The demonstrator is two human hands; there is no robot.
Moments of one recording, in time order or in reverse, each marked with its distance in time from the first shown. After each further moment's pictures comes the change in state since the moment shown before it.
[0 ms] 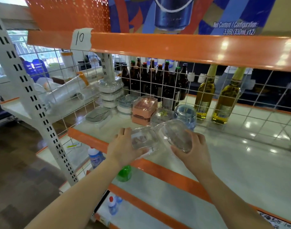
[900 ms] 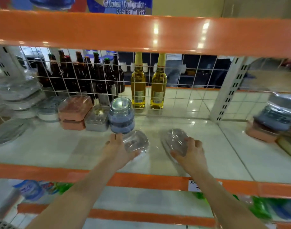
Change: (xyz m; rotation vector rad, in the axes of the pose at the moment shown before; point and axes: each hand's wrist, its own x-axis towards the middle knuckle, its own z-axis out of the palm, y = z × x) left_hand 0.029 0.123 0.108 -0.108 -0.174 0.184; right_hand -0.041 0.115 -0.102 -0.223 0.056 0.493
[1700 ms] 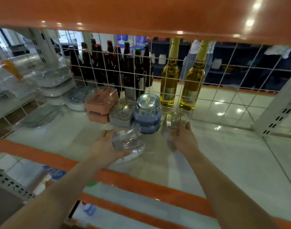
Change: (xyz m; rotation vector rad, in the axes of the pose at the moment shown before) left_hand 0.009 -0.078 -0.047 -0.142 0.016 -0.143; right_hand 0.085 -0.086 0.073 0.042 -0.217 -0.145
